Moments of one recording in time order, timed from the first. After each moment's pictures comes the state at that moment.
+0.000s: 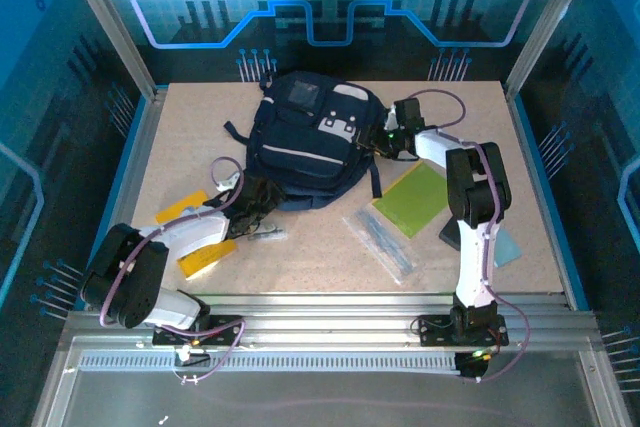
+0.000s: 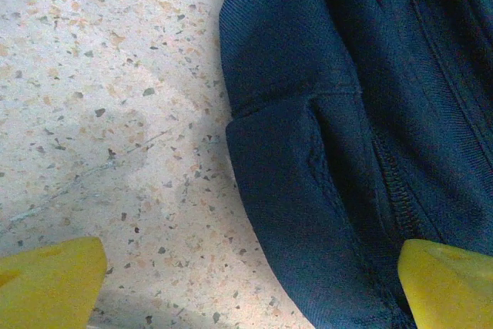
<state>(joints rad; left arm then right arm) -0.41 1.42 0.64 -0.16 -0.19 -1.11 0.20 2.17 1.49 -0.18 -0.49 0.64</state>
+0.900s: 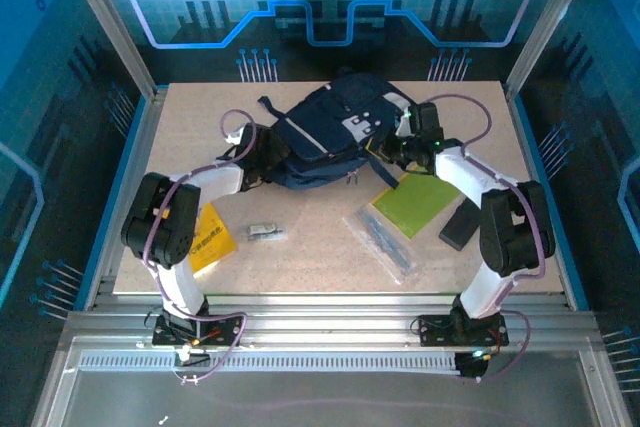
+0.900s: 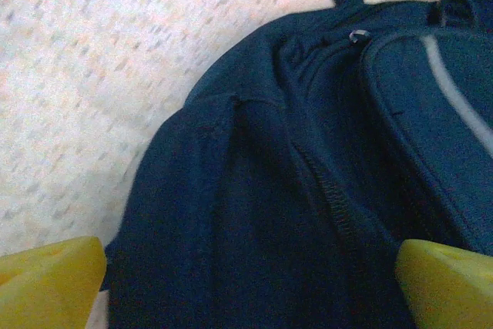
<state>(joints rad) -0.27 1.82 1.07 -0.03 -0.18 -0.89 0.26 1.71 1.14 -0.19 -0.48 0.82</state>
